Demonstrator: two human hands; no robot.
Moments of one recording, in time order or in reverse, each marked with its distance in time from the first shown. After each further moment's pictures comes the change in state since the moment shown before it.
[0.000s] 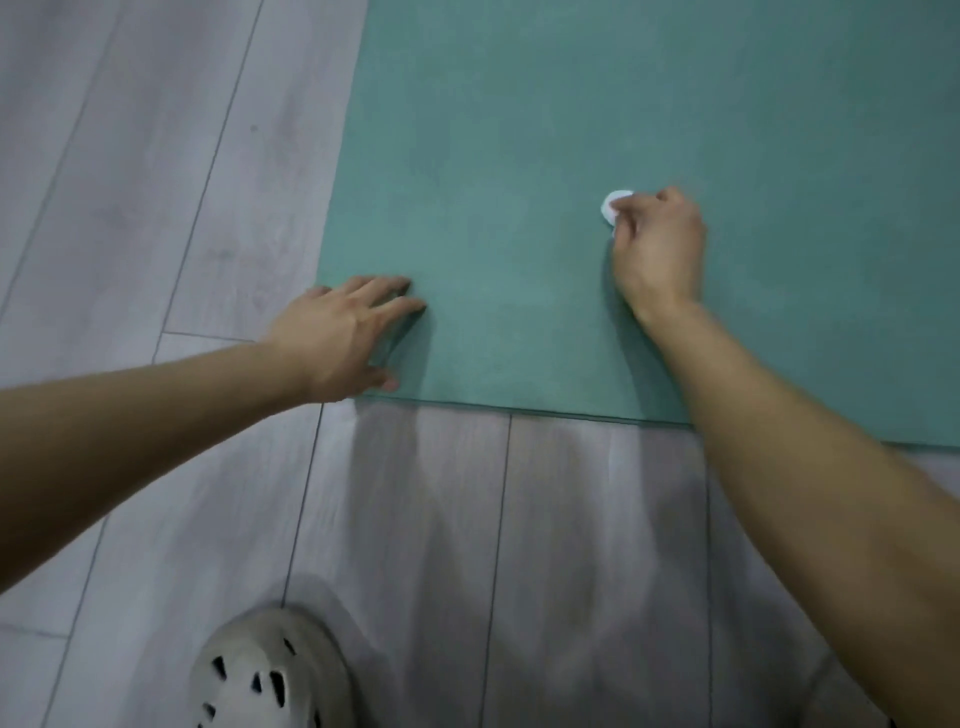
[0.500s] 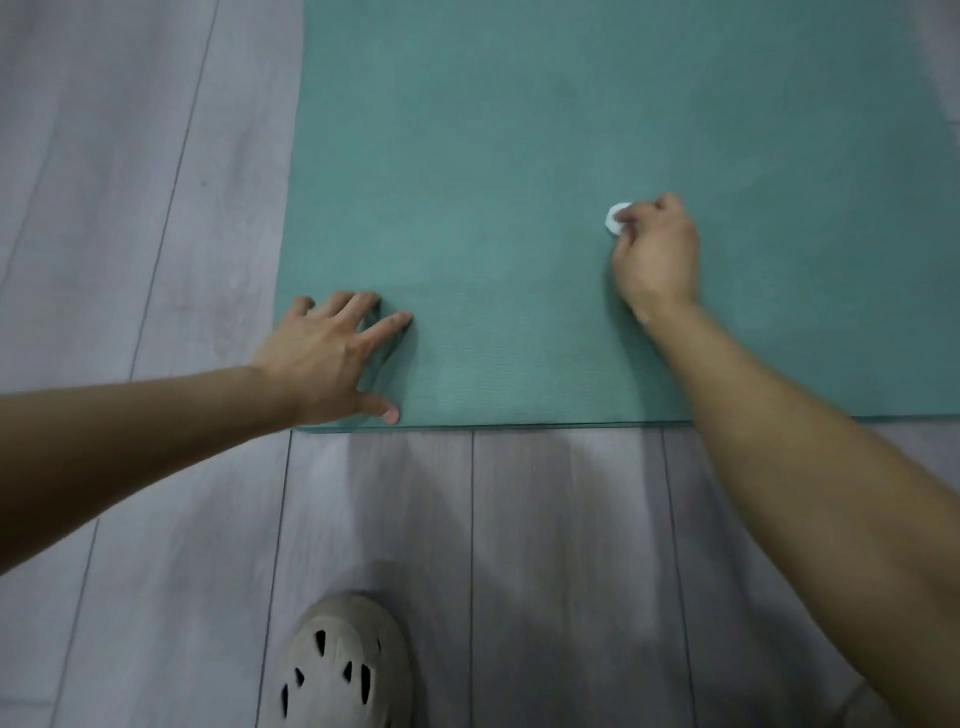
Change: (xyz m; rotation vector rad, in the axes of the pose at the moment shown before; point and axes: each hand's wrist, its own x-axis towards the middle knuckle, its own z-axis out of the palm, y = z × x) left_hand 0.020 0.025 -0.018 0.210 0.008 0.049; right_hand 0.004 0.052 -0.025 -0.007 -0.013 0.109
